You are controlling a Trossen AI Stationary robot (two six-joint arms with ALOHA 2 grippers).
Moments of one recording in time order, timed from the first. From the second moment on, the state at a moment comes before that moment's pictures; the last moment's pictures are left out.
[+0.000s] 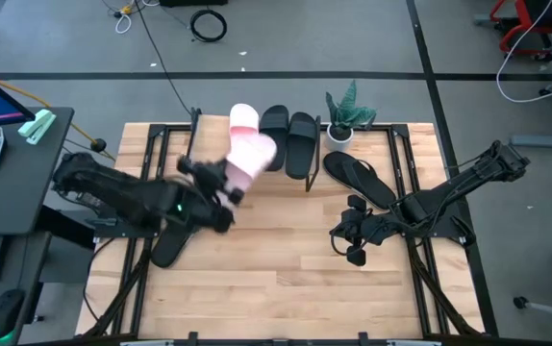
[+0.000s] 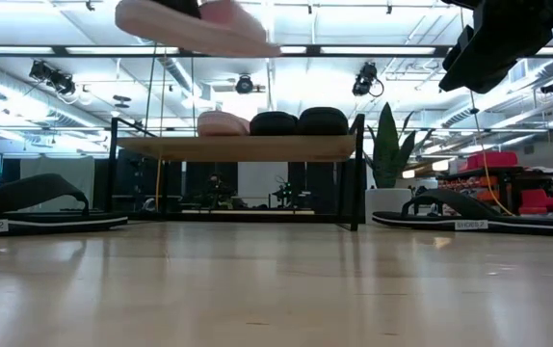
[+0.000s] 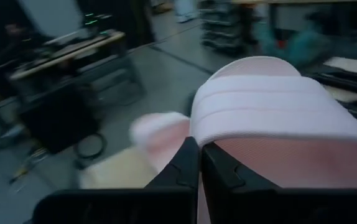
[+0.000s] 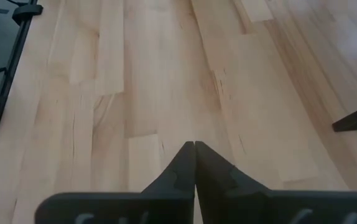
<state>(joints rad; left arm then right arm) -0.30 1.38 1.29 -0.95 -1.32 -0.84 0.44 1.10 0.71 -0.37 0.34 0.50</state>
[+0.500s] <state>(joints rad) 0.13 1.33 1.28 -1.05 -1.28 -0.79 0.44 1.10 0.71 -0.37 0.34 0.49</state>
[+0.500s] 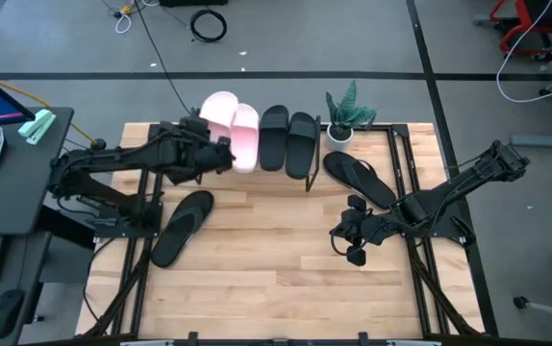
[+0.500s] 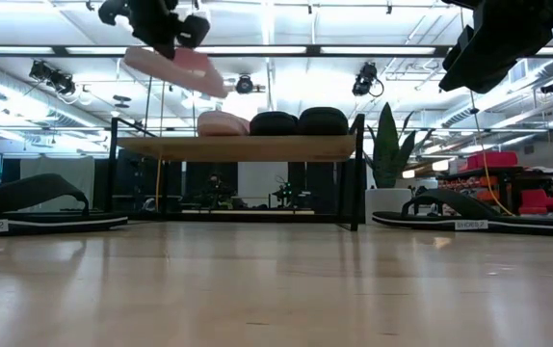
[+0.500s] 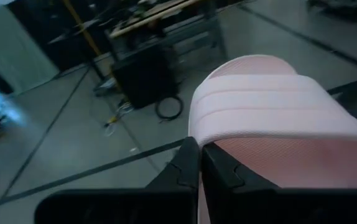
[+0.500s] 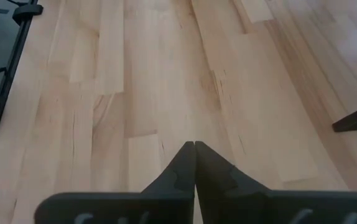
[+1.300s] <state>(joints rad) 0.32 1.48 1.28 -1.08 -1.14 -0.77 0.44 1.10 0.71 -0.39 0.34 0.49</state>
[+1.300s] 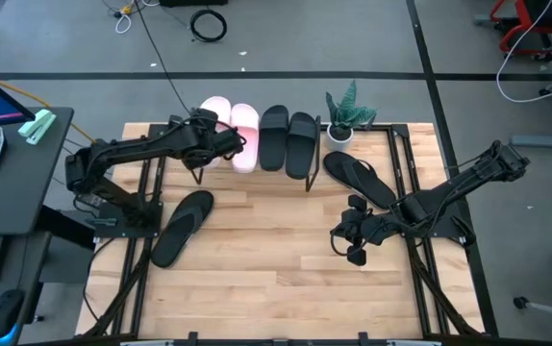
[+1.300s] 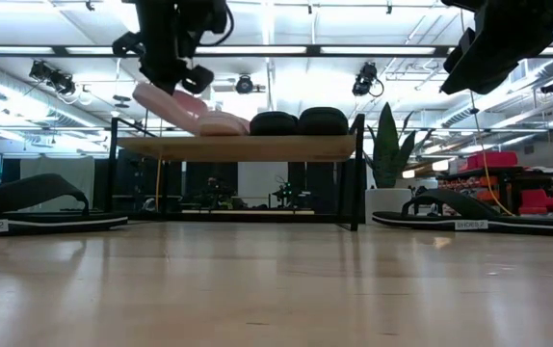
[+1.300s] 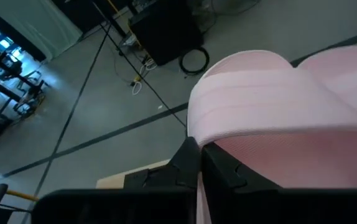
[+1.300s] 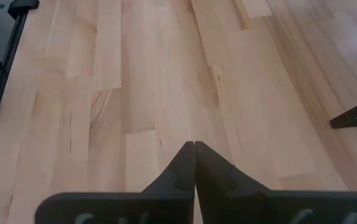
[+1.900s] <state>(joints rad) 0.41 1.60 1.29 -1.07 -0.91 -0.61 0.44 1.10 0.71 -0.39 0.34 0.49</state>
